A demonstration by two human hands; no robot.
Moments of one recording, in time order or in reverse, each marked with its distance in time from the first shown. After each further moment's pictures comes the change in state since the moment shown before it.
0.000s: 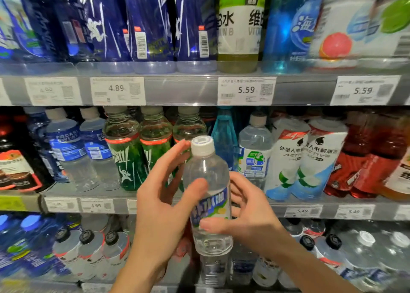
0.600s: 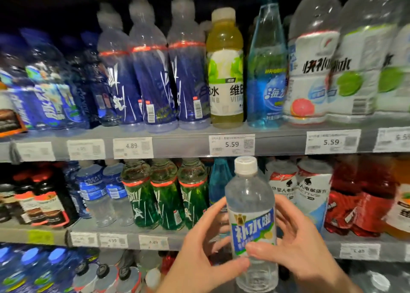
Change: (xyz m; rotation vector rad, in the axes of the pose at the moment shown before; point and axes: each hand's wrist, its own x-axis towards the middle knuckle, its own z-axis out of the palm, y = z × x) left_hand -0.005 0.007 0.032 -0.034 -0.469 -0.206; right_hand -0.028 -0.051 -0.063 0.113 0.063 -0.105
